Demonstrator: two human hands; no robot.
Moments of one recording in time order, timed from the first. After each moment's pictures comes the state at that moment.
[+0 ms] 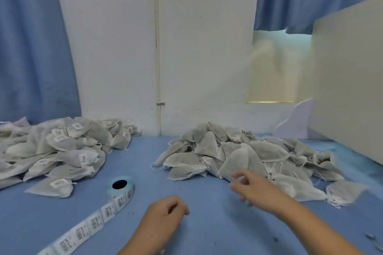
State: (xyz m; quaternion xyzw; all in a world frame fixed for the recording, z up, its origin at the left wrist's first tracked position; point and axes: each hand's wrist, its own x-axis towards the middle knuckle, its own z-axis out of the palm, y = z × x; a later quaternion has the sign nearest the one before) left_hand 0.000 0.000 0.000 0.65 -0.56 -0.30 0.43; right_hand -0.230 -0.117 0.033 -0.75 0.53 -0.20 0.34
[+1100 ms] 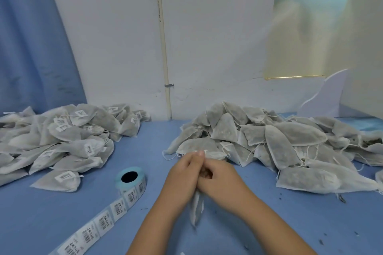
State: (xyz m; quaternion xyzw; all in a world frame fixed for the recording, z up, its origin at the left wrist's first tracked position) left_hand 0.010 -0.072 0.012 0.59 -0.51 -0.29 0.56; right_hand -0.101 -0.107 0.013 -0.81 0.34 -0.35 0.33
